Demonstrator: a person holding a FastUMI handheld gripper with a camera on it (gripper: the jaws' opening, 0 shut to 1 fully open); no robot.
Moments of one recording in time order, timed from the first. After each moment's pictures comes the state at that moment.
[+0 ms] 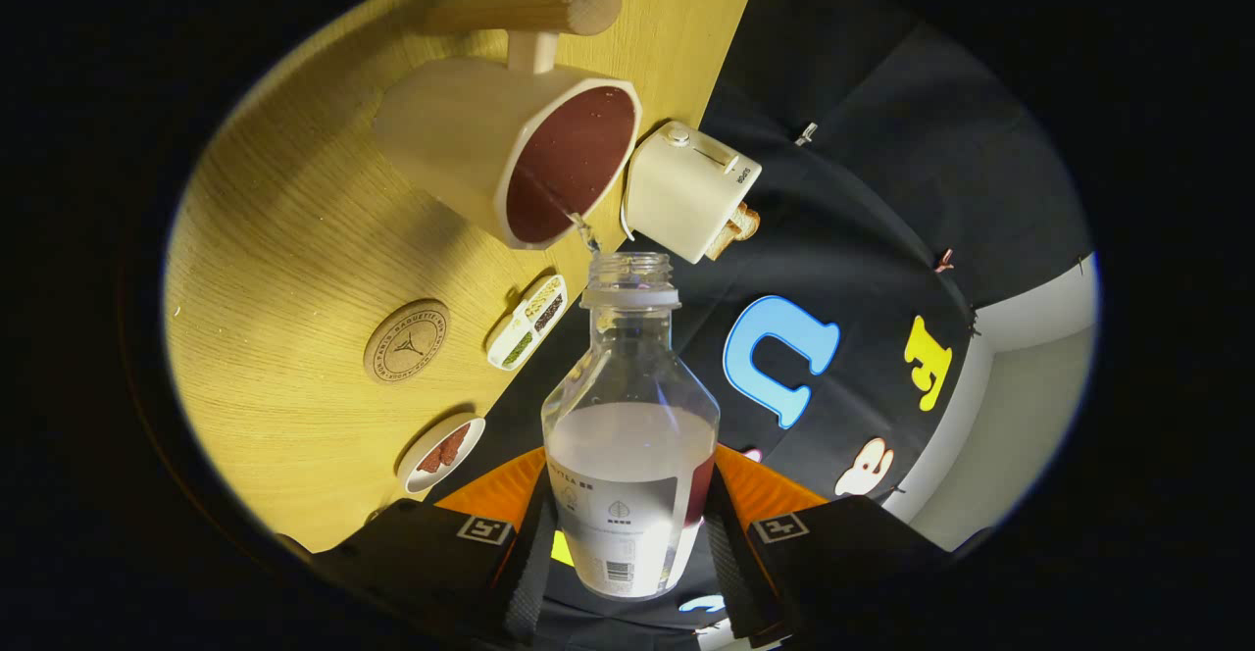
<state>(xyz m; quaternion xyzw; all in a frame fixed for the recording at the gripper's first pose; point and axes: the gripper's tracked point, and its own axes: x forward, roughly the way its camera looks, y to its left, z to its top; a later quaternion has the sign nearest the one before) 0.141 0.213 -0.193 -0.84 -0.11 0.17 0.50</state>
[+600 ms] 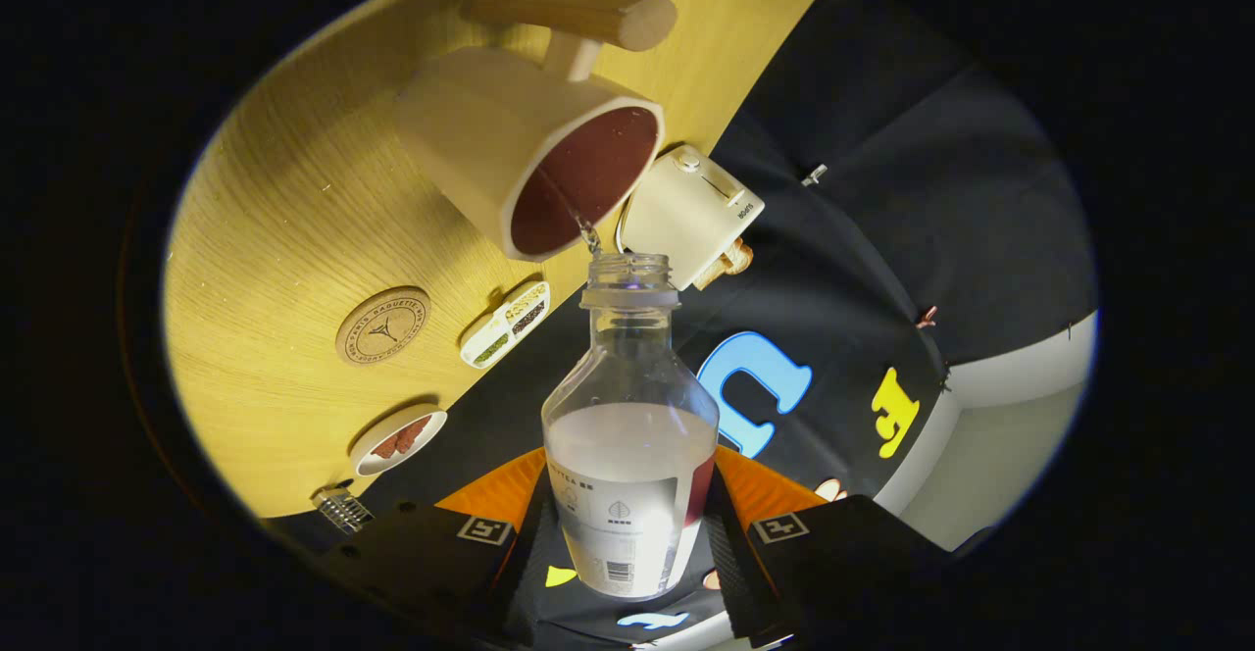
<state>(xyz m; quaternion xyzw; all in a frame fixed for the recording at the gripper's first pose) 0.140 0.235 -0.189 -0.88 -0.16 0.18 0.42</state>
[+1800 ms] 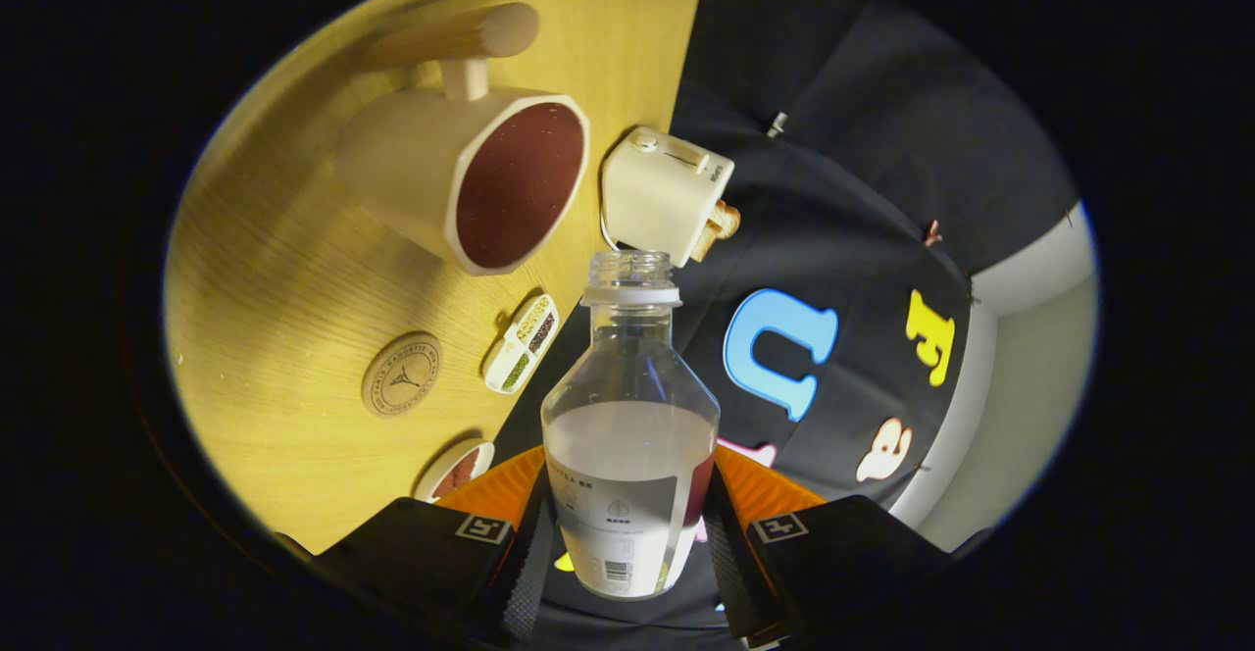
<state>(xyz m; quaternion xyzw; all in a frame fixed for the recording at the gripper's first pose) 0.141 0.205 -0.200 -0.78 -0.08 0.19 0.59</state>
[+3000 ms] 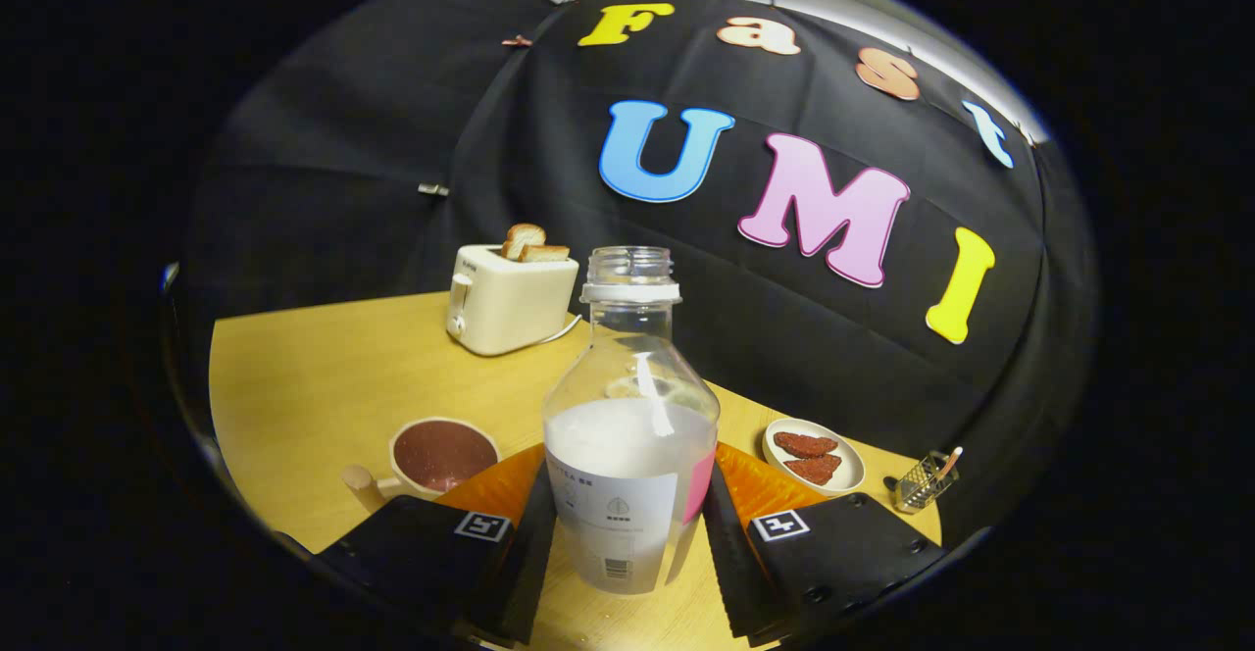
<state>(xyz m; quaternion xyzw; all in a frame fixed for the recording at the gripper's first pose) 0.124 0.190 -0.192 -0.08 0.12 0.23 0.96</state>
